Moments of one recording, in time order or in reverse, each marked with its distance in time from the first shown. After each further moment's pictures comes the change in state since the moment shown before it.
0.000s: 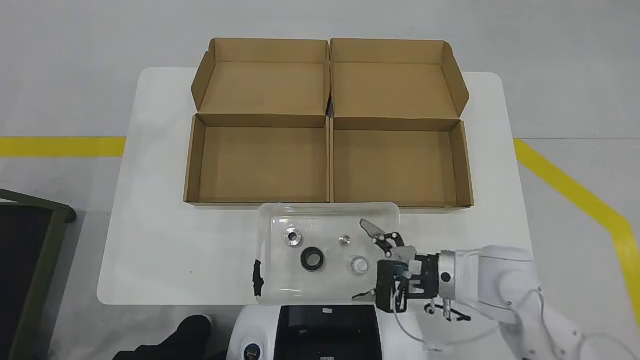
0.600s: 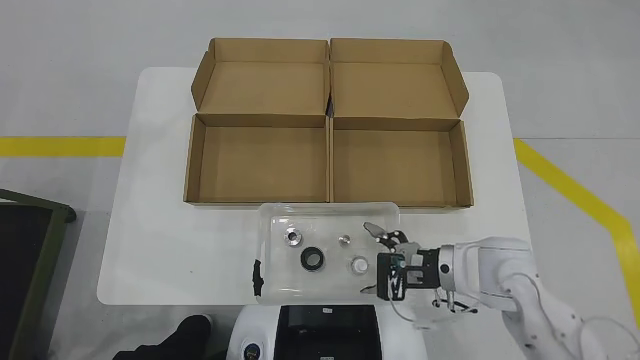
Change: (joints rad) left arm 0.000 0.000 0.000 0.000 0.000 0.000 0.000; right arm 0.066 0.055 -0.039 0.068 0.075 0.009 0.112
